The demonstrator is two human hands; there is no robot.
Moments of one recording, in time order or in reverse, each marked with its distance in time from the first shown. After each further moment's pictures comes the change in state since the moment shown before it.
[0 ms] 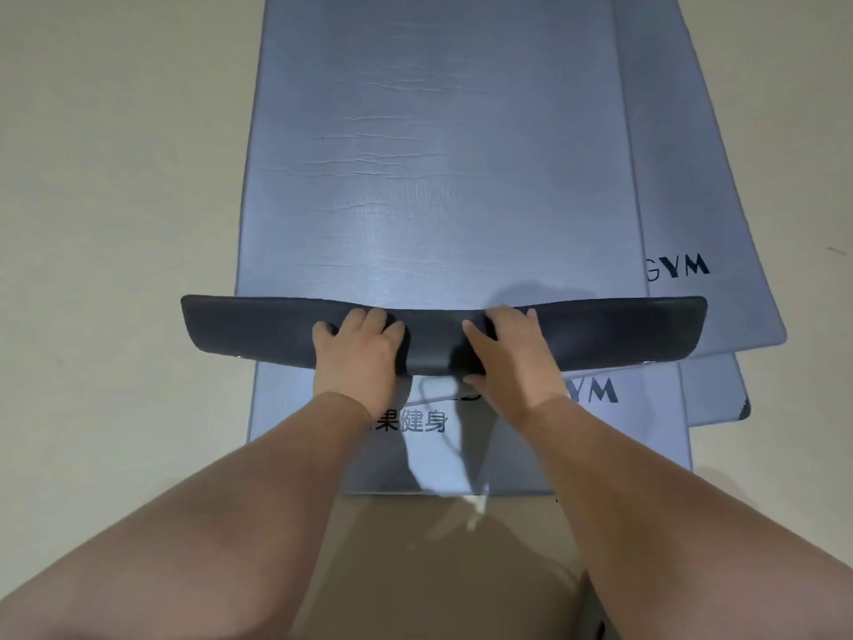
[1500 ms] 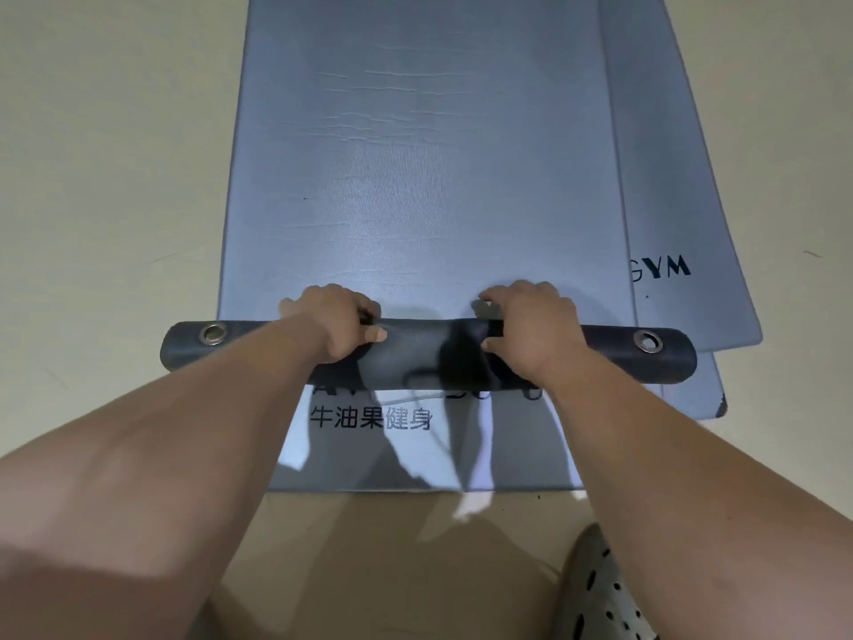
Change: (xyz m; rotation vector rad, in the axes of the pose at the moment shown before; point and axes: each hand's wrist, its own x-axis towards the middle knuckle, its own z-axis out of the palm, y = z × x) left_hand 0.055 -0.038 -0.034 -0.301 -0.494 -0.142; right_hand 0.020 0.023 -0.064 0.044 -0.207 0.235
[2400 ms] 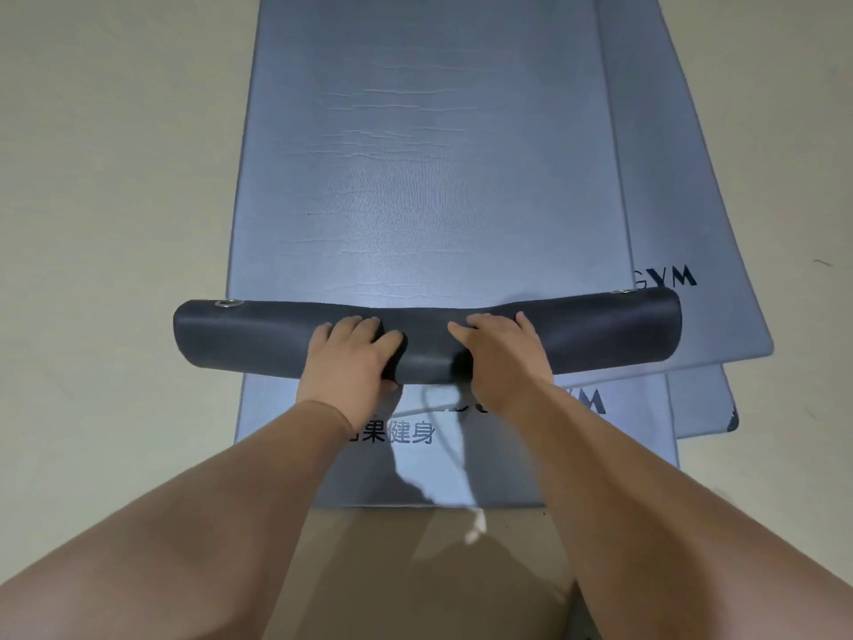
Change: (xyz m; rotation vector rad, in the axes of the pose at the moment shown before) left_hand -0.036 0.017 0.052 0.255 0.427 0.243; right_hand -0.002 -0.026 0.026 -0.056 -0.105 -0.115
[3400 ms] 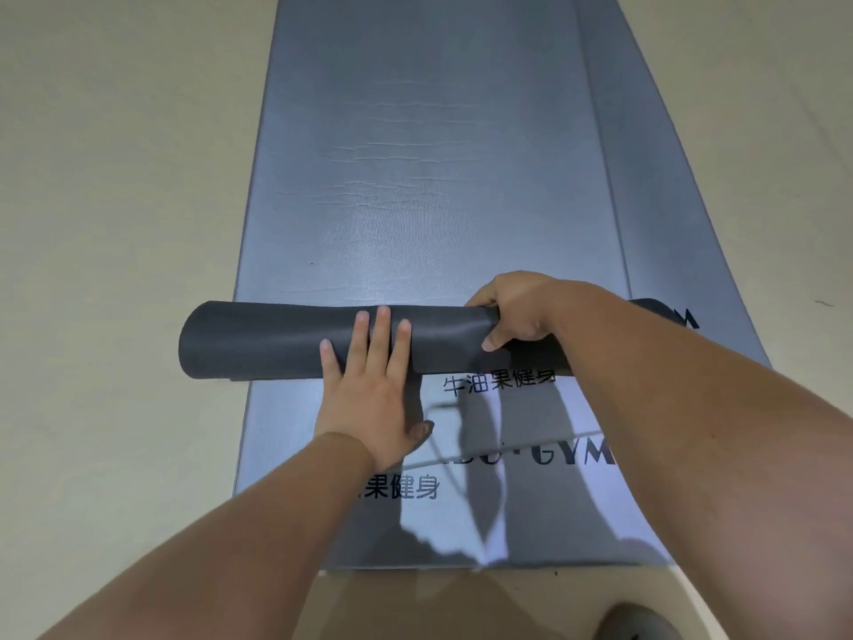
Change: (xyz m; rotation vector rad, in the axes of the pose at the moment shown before) left_hand 0.022 0.016 -0.022 0.005 -0.125 -0.089; right_hand 0.072 0.035 -0.124 0.152 -0.284 -0.075
